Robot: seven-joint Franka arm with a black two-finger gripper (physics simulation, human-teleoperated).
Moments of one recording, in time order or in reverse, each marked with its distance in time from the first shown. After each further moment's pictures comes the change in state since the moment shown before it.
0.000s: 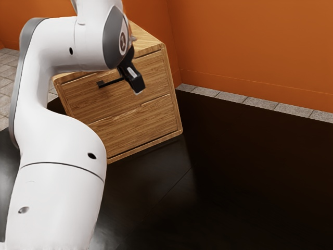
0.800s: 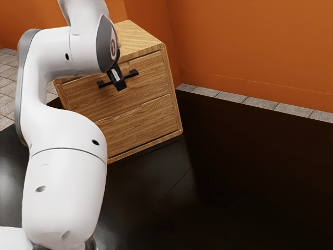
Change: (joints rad) arm 0.116 -0.025 -0.043 -0.017 -0.043 0.100 0.218
